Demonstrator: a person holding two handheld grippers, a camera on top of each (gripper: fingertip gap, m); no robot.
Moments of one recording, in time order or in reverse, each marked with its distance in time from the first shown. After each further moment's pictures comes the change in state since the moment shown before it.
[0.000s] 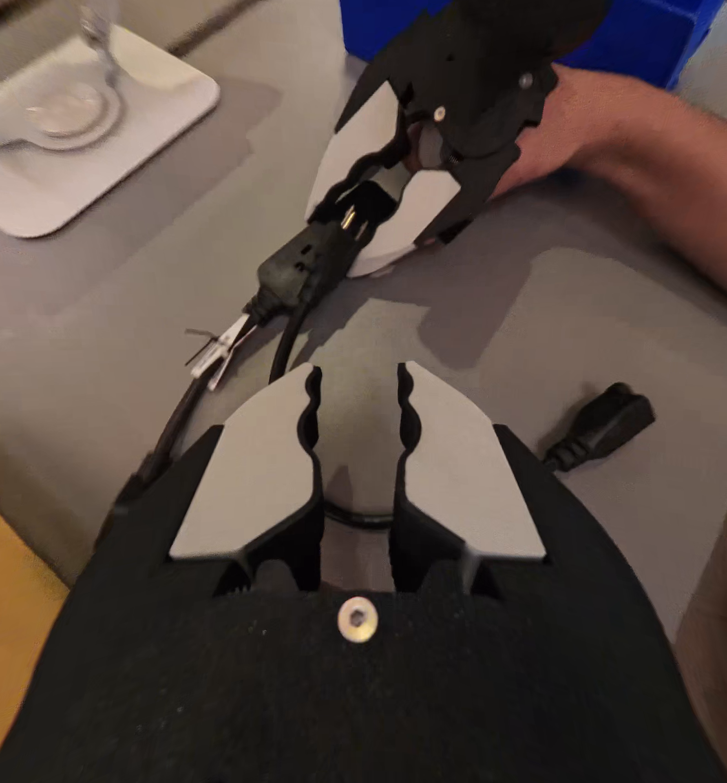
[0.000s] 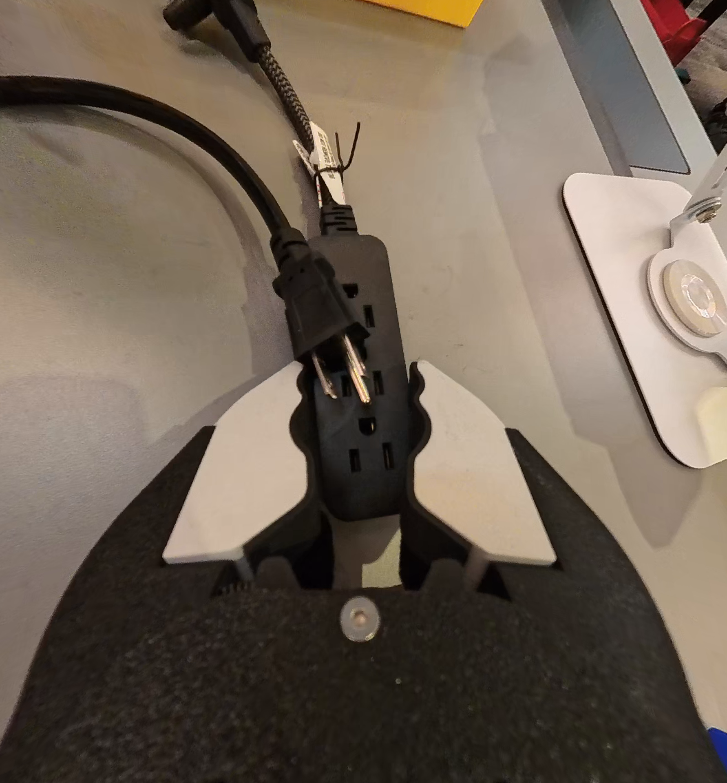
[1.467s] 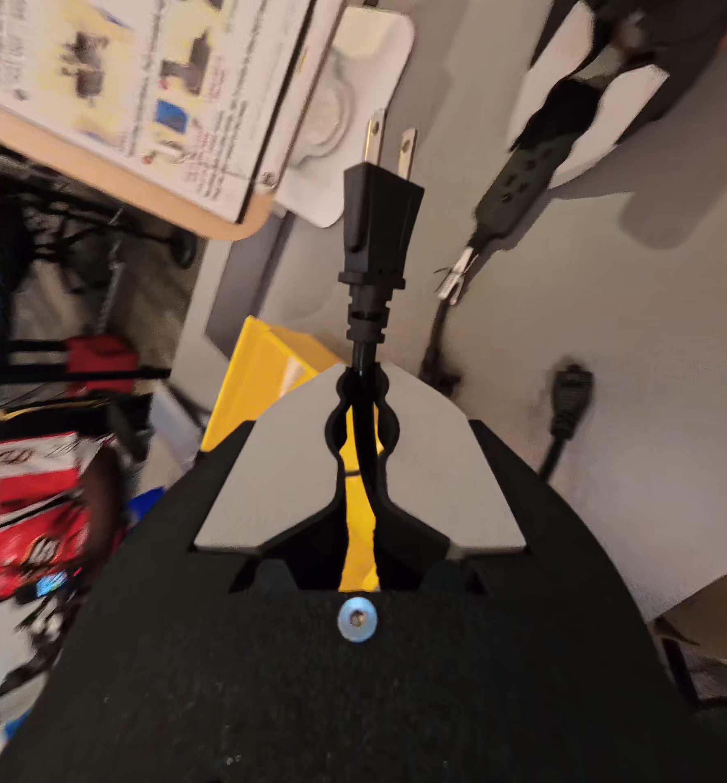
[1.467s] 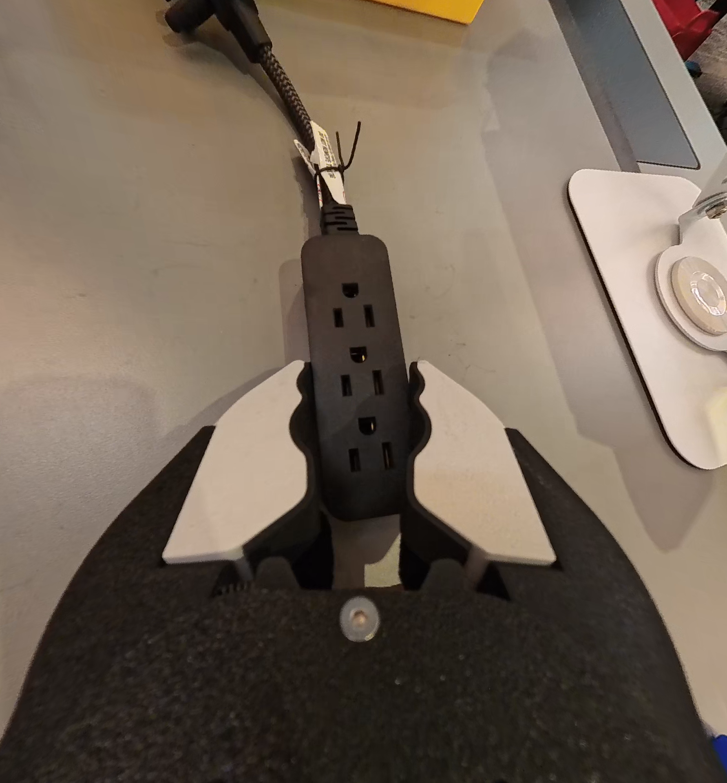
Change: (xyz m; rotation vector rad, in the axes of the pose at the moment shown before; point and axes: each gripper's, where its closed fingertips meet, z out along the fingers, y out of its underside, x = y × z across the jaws) left arm -0.066 -0.082 -0.138 -0.362 -0.425 0.418; right arm -0.001 0.000 0.001 0.000 -0.014 0.011
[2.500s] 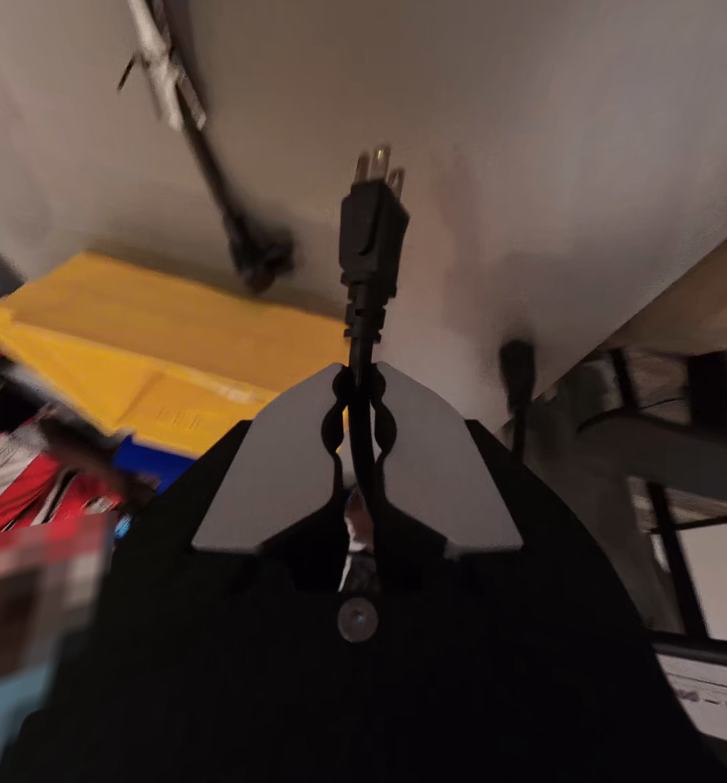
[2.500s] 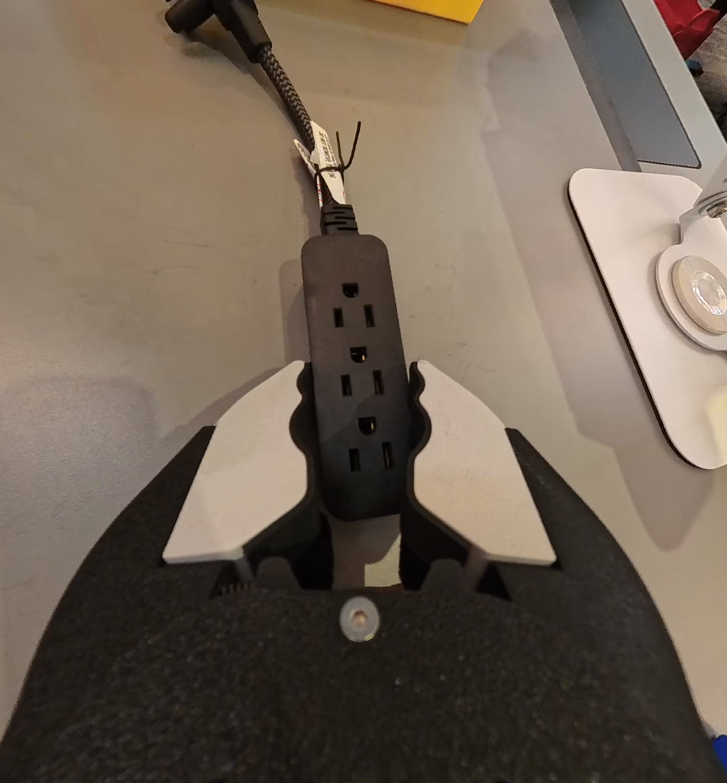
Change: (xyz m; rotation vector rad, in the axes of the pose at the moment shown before) left arm 0.100 0.055 0.030 -0.703 0.349 0.410; right arm 0.000 0.000 0.000 0.000 -0.001 0.002
